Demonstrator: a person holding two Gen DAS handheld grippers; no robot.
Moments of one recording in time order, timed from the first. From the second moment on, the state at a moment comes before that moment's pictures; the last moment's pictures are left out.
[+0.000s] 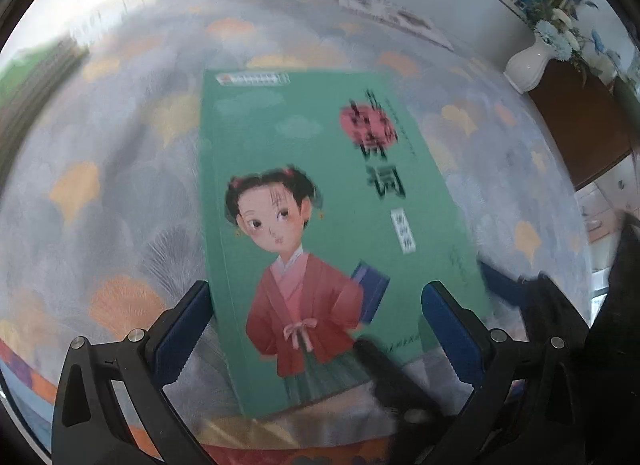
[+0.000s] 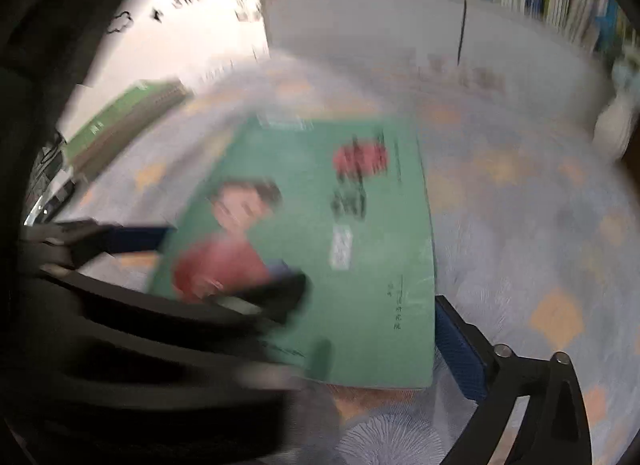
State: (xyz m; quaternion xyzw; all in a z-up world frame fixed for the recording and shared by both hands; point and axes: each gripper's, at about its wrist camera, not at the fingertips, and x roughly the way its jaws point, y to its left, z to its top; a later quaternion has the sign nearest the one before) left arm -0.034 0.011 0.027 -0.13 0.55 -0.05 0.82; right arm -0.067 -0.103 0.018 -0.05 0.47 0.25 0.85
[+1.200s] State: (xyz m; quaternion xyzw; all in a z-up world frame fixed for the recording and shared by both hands) left arm -0.022 0.028 0.024 -0.16 0.55 -0.11 0.81; right arm -0.047 -0.156 0.003 0.22 0.56 0.46 0.66
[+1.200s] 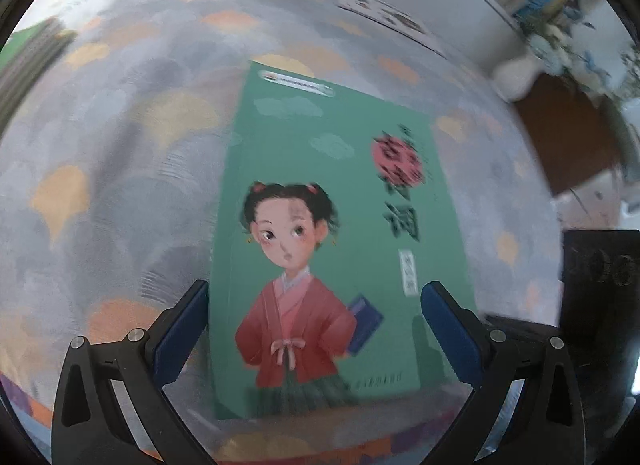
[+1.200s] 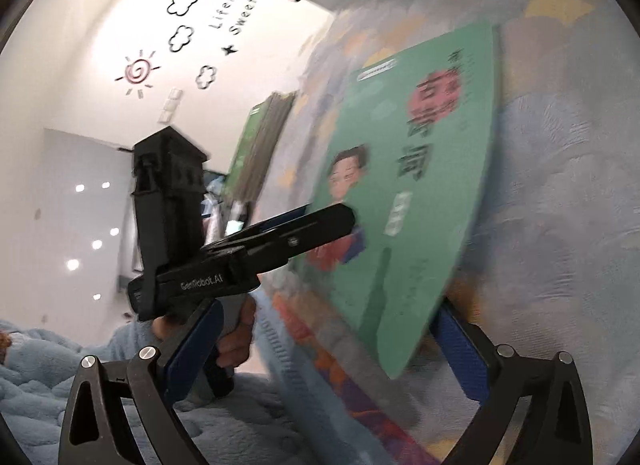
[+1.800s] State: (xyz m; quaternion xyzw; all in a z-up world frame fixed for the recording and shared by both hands) left arm -0.034 0.017 0.037 -0.16 0.53 -0.13 0.82; right arm -0.084 -0.128 0.024 0.02 0.45 0.33 0.83
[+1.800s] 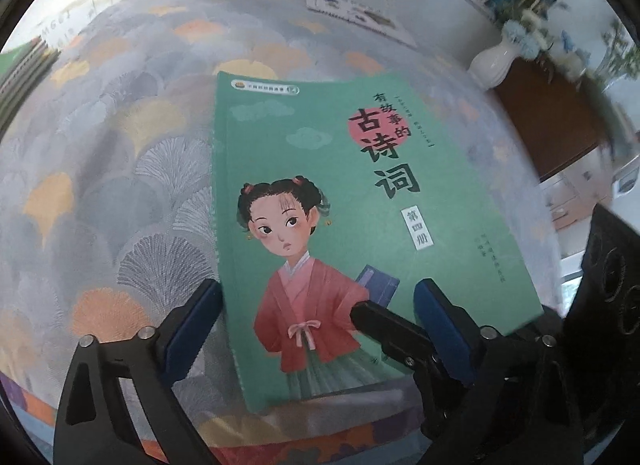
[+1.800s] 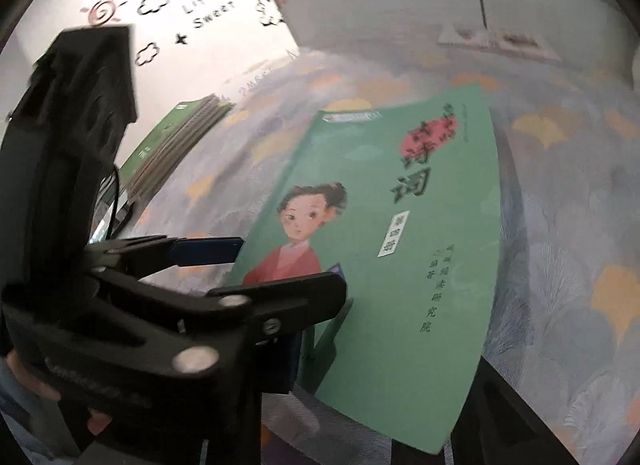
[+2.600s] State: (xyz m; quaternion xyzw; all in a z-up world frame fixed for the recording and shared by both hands) left arm -0.049 0.080 0.063 -0.19 0.50 -0.11 0.84; right arm -0.109 -0.042 0.054 -0.09 0.37 0.33 0.87
